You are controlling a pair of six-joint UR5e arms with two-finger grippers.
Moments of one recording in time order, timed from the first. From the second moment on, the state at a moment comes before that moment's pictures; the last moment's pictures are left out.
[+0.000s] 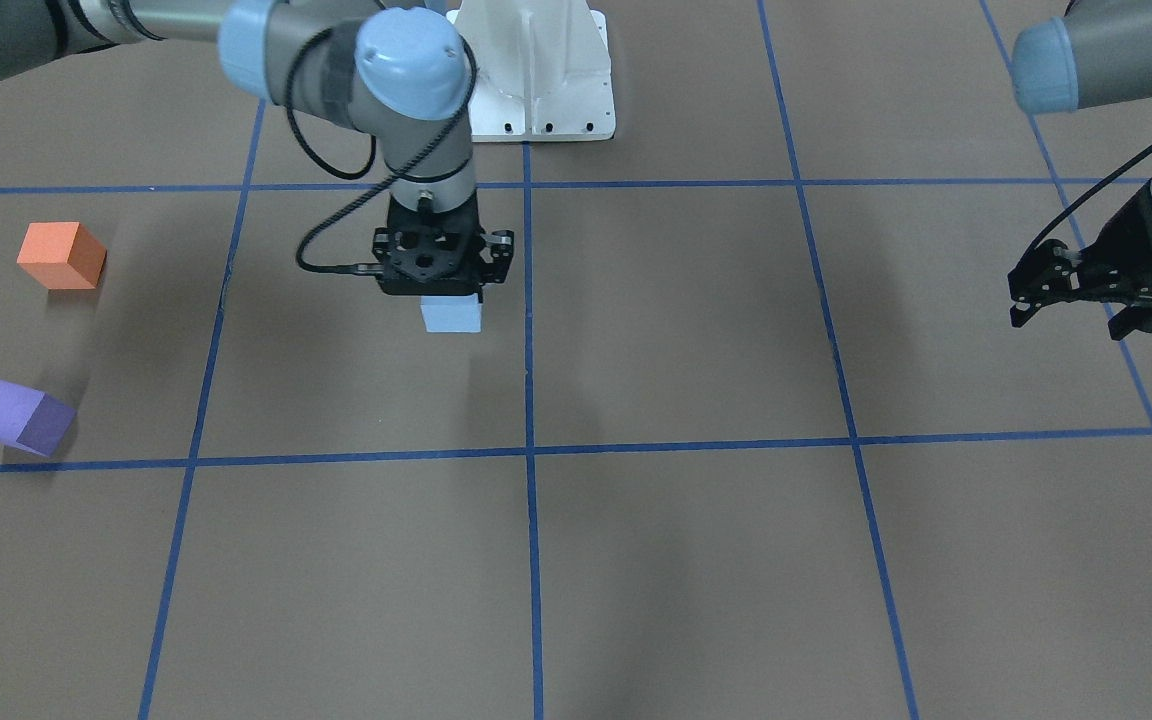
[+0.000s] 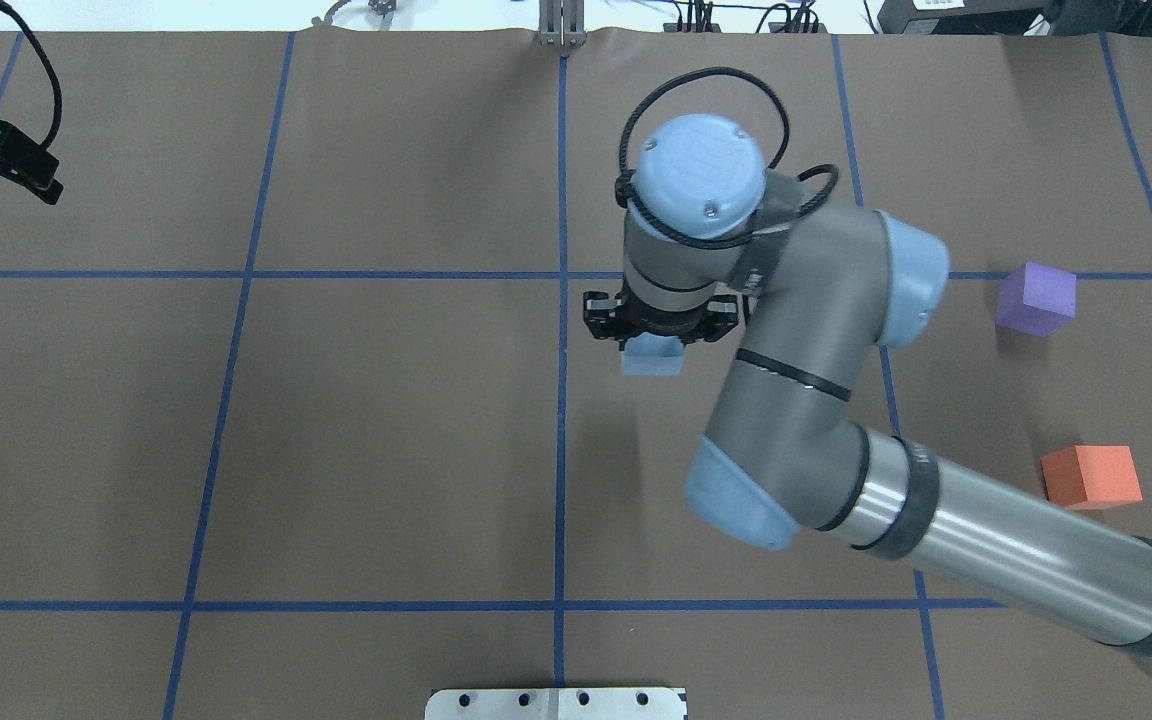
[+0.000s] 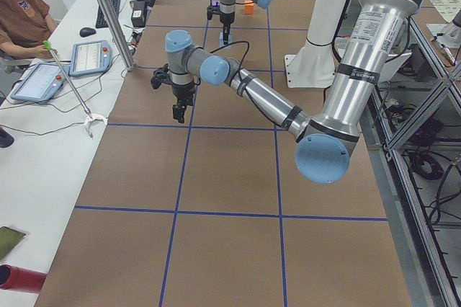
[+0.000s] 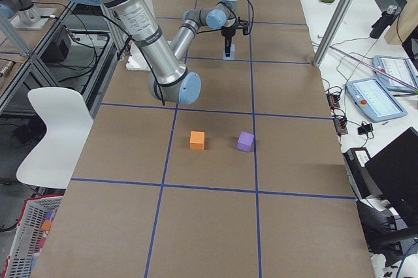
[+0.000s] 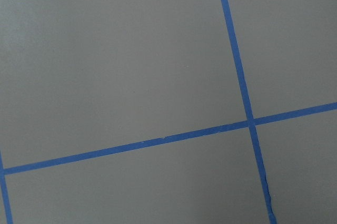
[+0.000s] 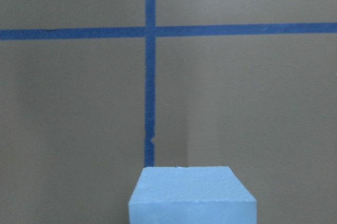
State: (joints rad) left arm -1.20 -1.86 -1.85 -1.42 -2.21 -0.31; right arm 0.62 -0.90 1.80 -1.78 1.92 1.14
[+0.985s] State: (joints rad) left arm -1.32 -1.70 -1.86 -1.52 -2.20 -0.25; right arm 1.04 -1.60 1.94 -1.44 2.13 0.61
